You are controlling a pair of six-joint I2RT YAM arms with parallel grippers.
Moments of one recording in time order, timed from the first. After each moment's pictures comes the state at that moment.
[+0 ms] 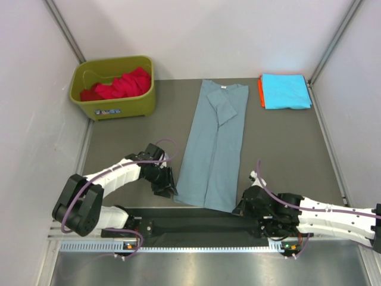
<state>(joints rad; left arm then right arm) -0.48 1.32 0.59 -0.58 0.44 -0.66 1.17 0.64 0.19 -0.47 0.13 1.31</state>
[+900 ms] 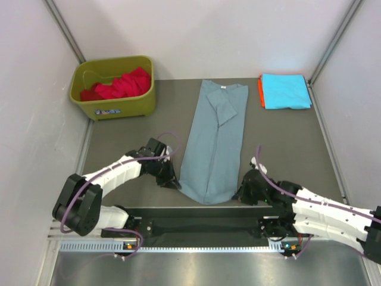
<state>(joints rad) -0.49 1.32 0.63 -0.52 0.50 -0.73 0.99 0.76 0.34 -0.51 0.09 1.17</state>
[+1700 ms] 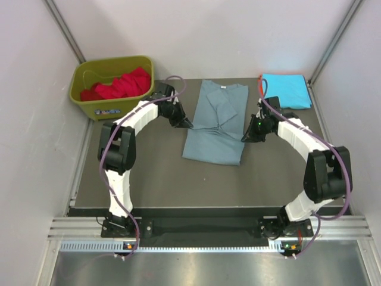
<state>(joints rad) -0.32 2.05 1.63 -0.58 0.50 -0.72 0.21 1.57 1.12 -0.58 -0.28 0.52</state>
